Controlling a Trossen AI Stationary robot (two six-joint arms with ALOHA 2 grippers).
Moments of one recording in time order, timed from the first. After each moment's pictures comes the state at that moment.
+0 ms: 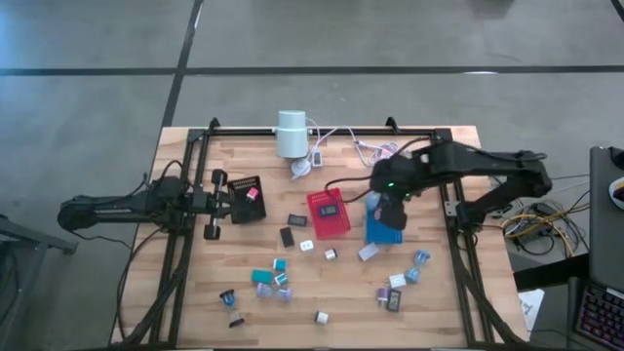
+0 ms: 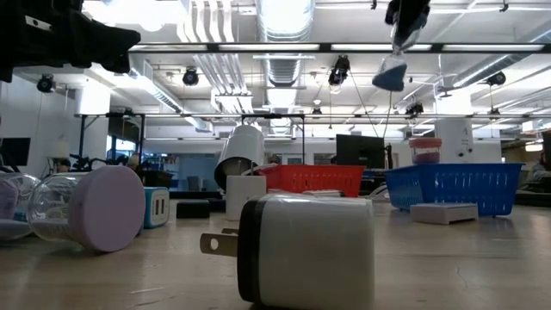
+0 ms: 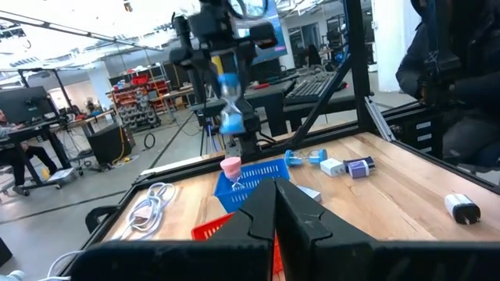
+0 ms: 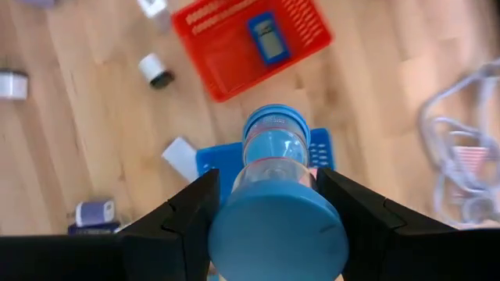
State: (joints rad) left arm 0.08 0.25 0.16 0.11 0.18 0.25; right arm 0.04 1.45 1.57 -1.36 0.07 0.30
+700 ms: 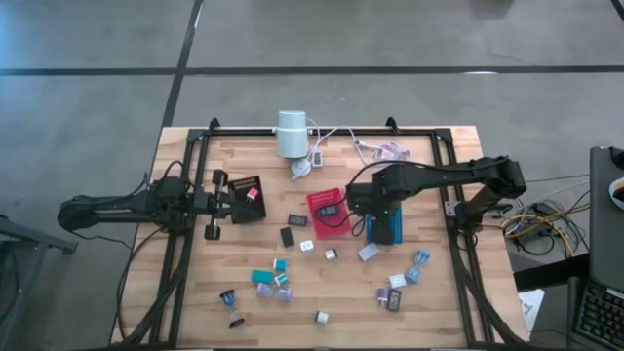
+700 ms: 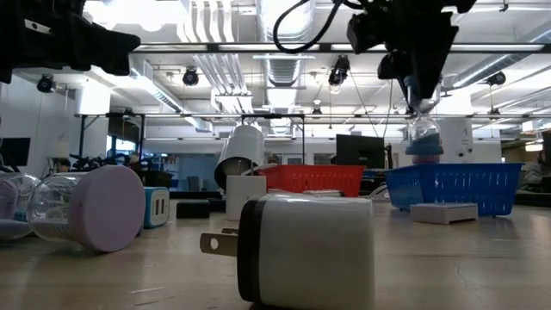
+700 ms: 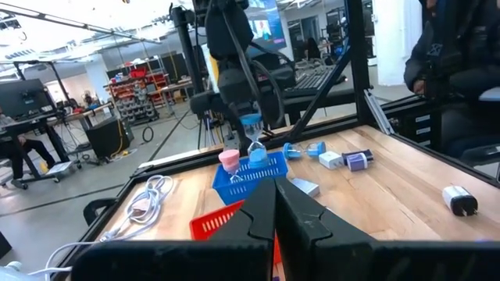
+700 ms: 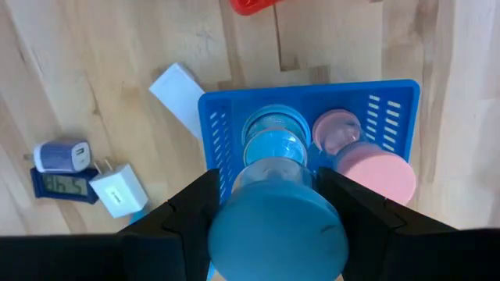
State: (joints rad) left arm 0.08 0.25 0.16 0.09 0.18 0.25; right arm 0.04 1.63 1.41 -1.33 -0.06 0.22
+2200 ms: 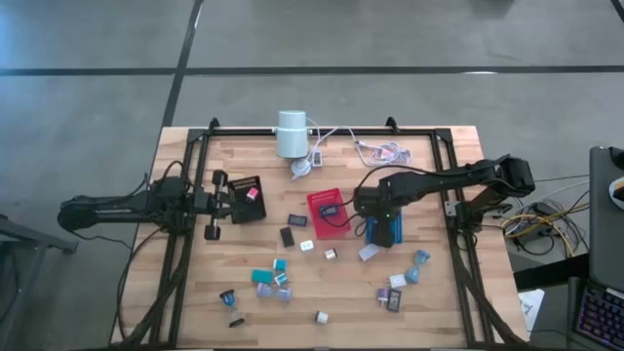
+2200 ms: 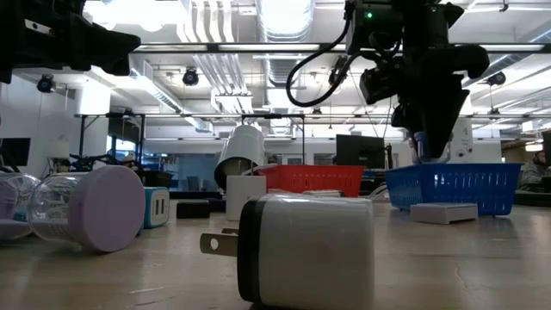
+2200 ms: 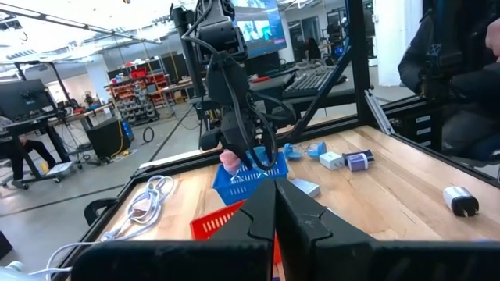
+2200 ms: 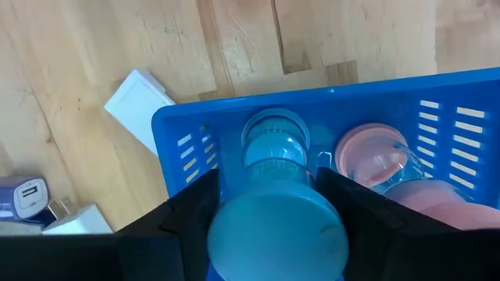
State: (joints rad) left arm 0.08 0.25 0.16 0.09 0.18 0.25; right arm -0.02 1.57 1.05 -0.96 -0.12 0.23
